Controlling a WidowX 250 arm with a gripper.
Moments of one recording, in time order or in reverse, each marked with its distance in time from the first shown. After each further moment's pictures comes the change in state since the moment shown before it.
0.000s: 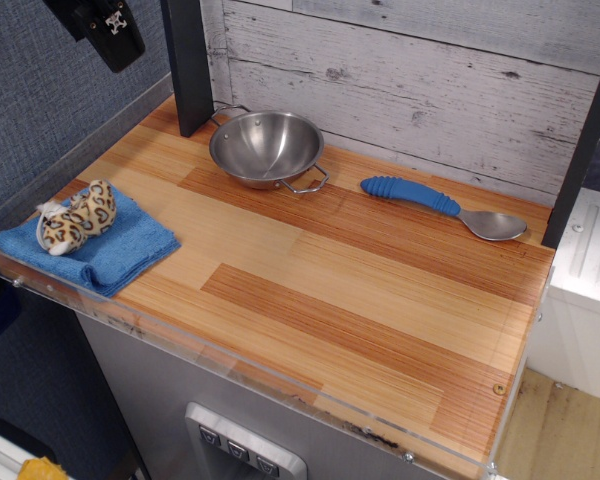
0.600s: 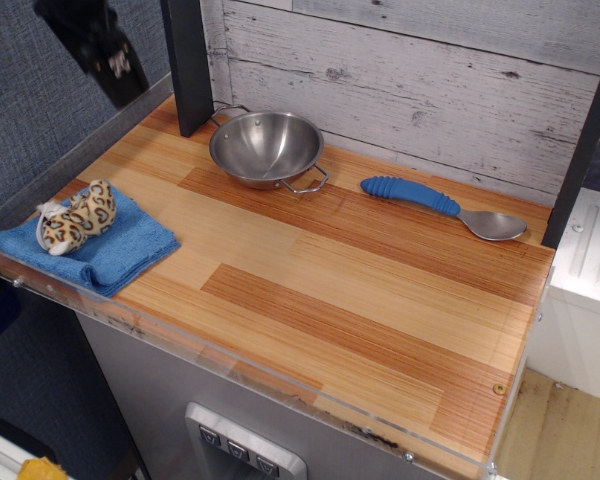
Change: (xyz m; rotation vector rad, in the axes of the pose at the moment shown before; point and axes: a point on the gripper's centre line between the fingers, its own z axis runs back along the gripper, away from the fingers) arm -0.012 -0.013 -0.024 -0.033 0.040 -0.119
